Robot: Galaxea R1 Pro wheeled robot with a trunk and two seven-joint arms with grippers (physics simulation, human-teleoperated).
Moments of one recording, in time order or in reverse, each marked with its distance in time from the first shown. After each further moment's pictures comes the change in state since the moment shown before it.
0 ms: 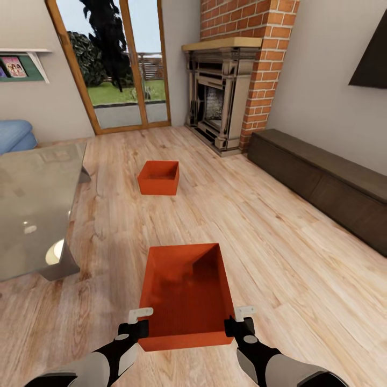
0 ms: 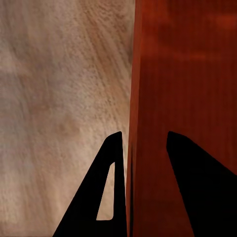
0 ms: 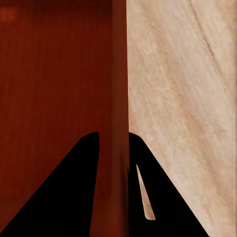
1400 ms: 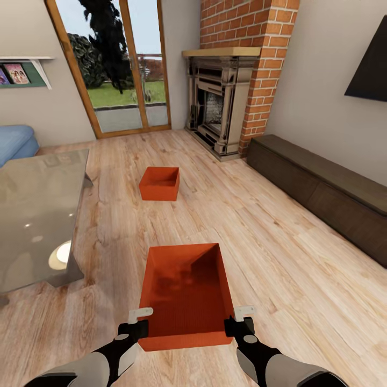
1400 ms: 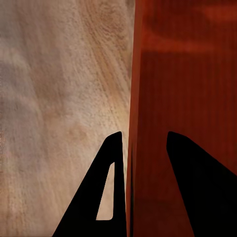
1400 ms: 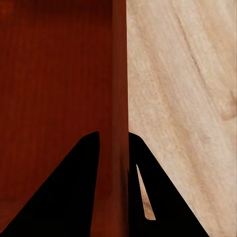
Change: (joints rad) left arm 0.000 0.001 0.005 0.000 -0.004 0.001 -0.002; right arm 0.000 0.000 -0.001 -0.003 0.002 0.004 0.001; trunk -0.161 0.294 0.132
